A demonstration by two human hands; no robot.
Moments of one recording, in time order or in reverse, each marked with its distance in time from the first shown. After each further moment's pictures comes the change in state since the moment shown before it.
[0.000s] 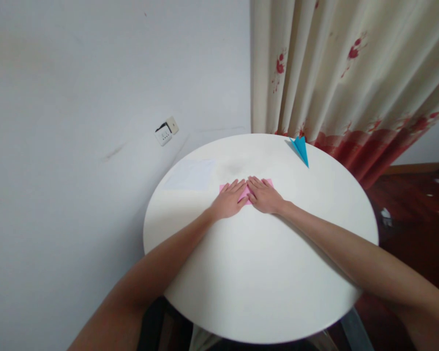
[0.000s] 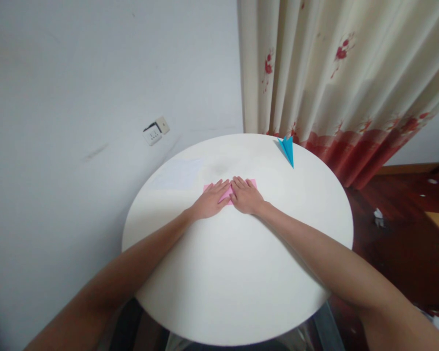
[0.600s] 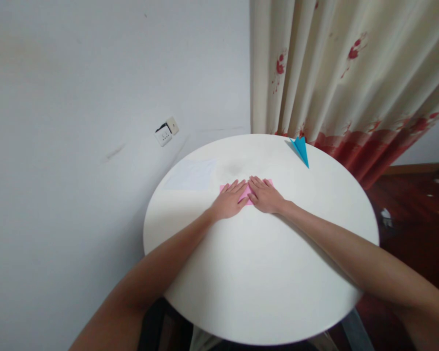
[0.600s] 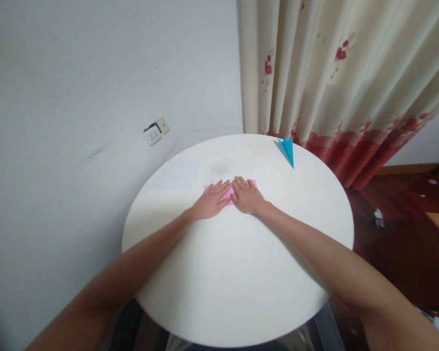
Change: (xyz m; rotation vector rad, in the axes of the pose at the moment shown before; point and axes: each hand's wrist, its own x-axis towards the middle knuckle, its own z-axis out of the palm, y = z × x) left_hand -0.001 0.003 -0.003 0.007 -0.029 -0.013; right_hand 0.000 0.005 -0.001 -0.005 -0.038 0.023
